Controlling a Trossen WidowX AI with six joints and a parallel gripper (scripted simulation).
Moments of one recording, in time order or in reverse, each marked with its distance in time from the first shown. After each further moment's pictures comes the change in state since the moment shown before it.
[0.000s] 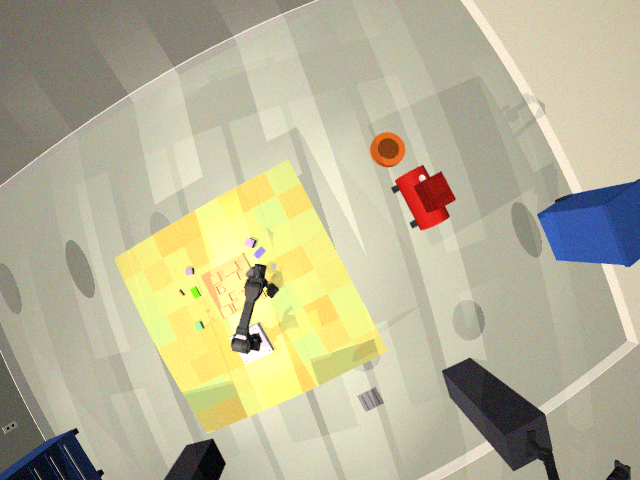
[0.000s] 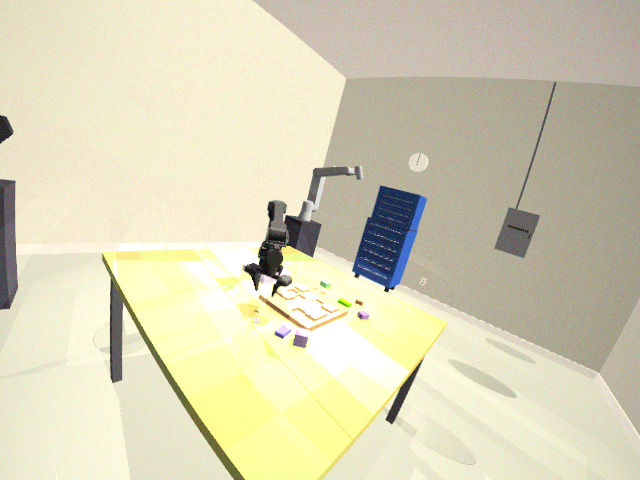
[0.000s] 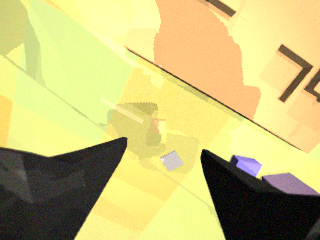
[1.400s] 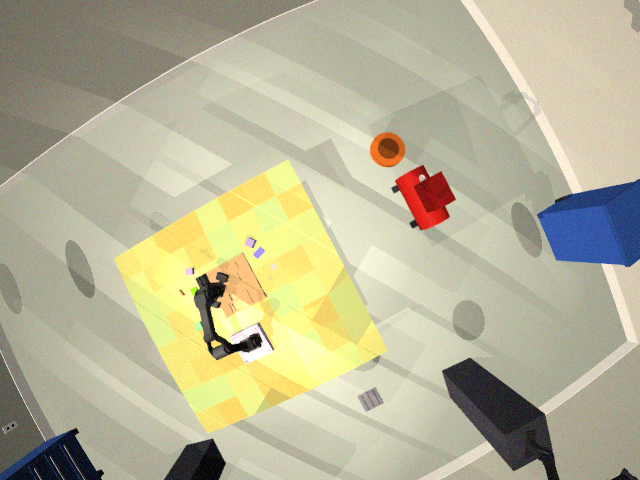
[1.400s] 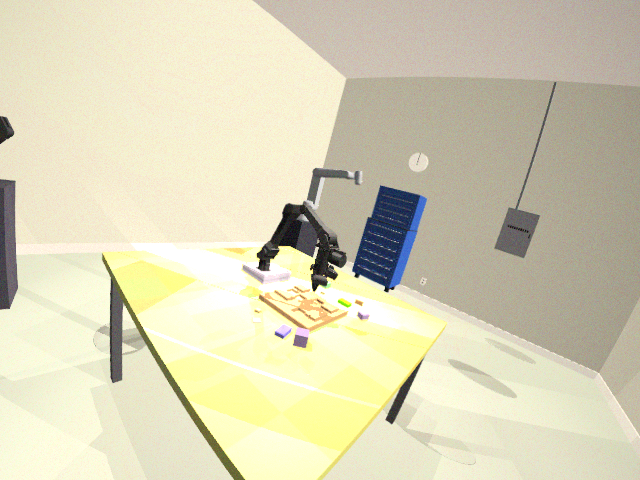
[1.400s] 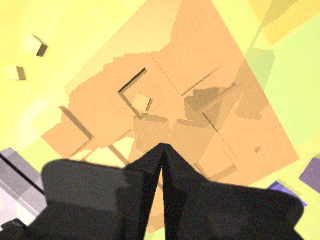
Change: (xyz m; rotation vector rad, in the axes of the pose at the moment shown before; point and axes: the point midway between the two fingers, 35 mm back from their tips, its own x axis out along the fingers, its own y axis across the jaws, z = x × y) arm -0.006 -0.149 0.192 1.161 -0.018 -0.006
